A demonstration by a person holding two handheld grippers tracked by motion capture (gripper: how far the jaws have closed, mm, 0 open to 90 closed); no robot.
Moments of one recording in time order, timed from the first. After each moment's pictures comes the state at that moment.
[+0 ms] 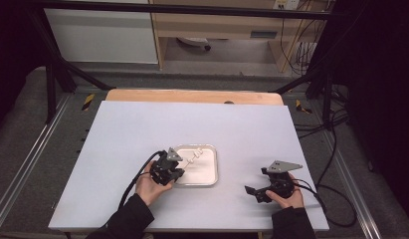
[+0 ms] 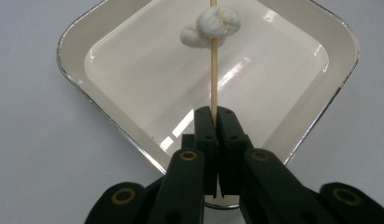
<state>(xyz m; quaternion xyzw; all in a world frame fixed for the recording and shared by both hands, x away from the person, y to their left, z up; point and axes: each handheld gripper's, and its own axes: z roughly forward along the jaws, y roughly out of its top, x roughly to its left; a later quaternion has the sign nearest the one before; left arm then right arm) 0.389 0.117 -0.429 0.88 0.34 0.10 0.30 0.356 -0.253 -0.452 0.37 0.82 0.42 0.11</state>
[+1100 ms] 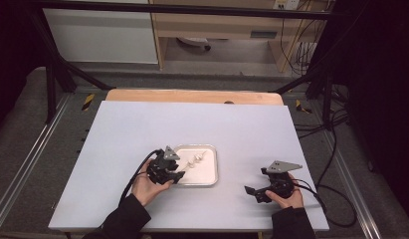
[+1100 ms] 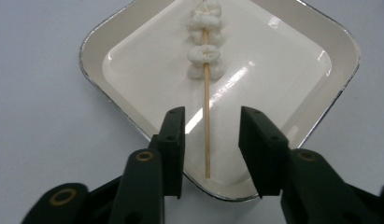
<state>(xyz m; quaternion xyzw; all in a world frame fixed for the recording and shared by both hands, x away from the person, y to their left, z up) 0.386 0.128 -0.419 0.87 0.34 0.12 0.32 0.356 -0.252 -0.452 0.38 0.82 0.42 0.11</state>
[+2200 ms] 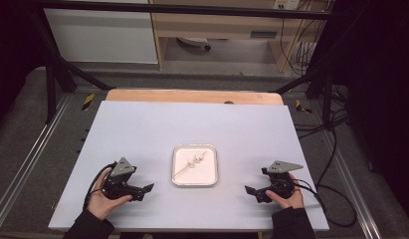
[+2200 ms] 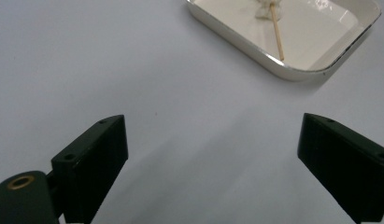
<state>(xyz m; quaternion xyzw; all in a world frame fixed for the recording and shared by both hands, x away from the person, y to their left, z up) 0.347 0.243 -0.441 0.83 0.37 0.15 0.39 0.355 -0.252 -0.451 0.38 0.81 0.43 0.12</state>
